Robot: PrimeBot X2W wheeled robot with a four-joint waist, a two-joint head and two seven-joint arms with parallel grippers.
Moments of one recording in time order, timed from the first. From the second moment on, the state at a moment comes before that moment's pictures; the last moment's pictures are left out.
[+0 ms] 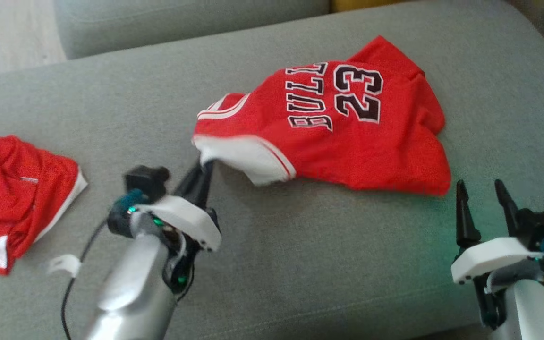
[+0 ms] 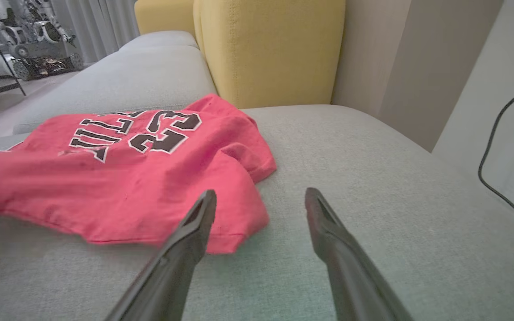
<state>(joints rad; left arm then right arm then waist) -0.44 0.04 -0.43 0.69 -0.39 -0.10 -0.25 -0.14 -0.05 -0.14 0.37 0.01 0.13 -0.14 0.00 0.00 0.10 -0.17</state>
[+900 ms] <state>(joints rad) -0.26 0.09 -0.28 0.57 -0.45 0.01 -0.25 -0.13 -0.05 -0.07 0.53 0.07 0.13 -0.07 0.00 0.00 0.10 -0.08</state>
